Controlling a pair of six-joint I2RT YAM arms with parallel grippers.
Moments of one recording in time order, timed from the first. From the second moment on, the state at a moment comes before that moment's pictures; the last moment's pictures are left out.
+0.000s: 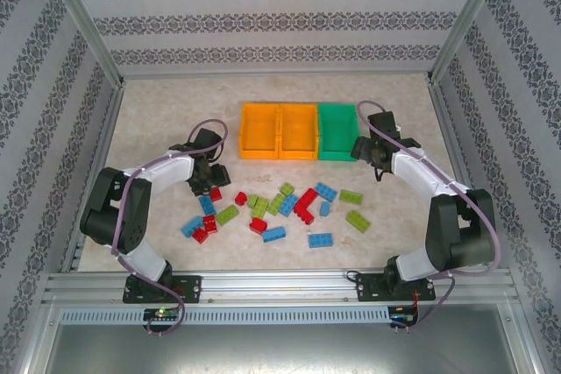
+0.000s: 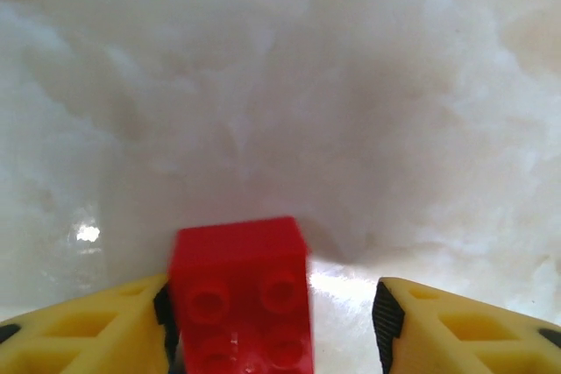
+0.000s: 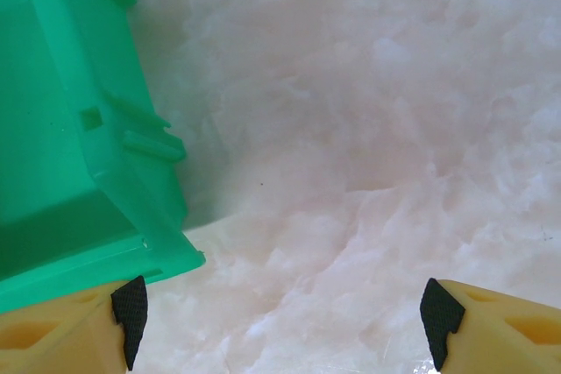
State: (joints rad) left arm -0.29 1.65 0.94 -0.60 0.02 -0.69; right arm 0.14 1.47 0.93 -0.50 0.17 0.52
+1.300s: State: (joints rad) left arm -0.33 1.58 1.25 -0.67 0.00 -0.53; right arm 0.17 1.36 0.79 -0.52 0.13 0.52
